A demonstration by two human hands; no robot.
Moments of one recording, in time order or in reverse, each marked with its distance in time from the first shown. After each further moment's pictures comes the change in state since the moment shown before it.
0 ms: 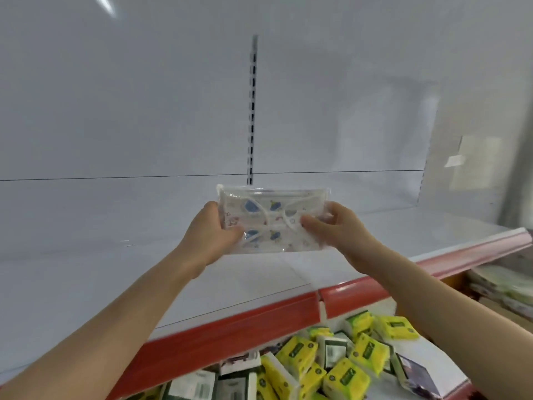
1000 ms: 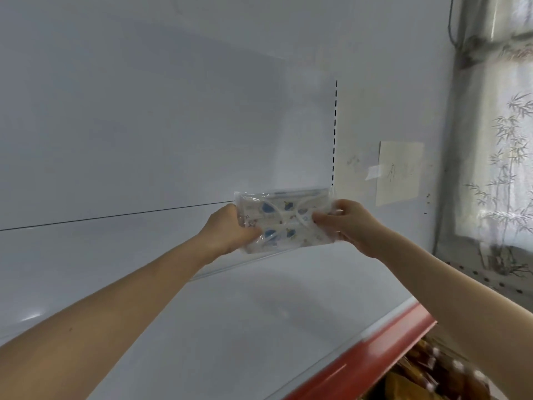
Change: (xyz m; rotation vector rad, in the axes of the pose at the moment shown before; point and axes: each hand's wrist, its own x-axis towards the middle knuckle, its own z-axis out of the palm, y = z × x) left_hand 0.223 0.137 0.375 0.141 -0.264 0.137; right_hand 0.211 0.111 -0.378 -0.098 0.204 0.098
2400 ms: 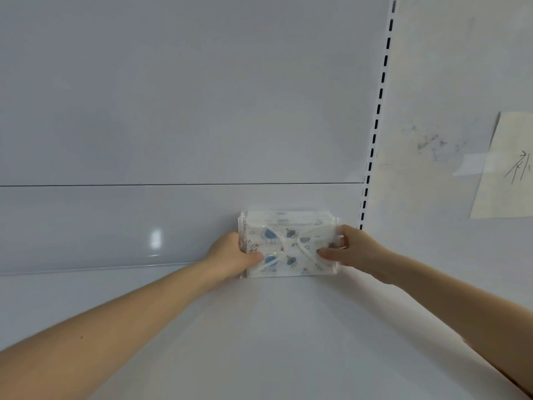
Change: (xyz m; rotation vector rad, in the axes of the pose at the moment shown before) left_hand 0.081 -0.021 0.137 0.026 0.180 -0.402; right_hand 0.166 0.133 -0.056 -0.162 -0.569 0.008
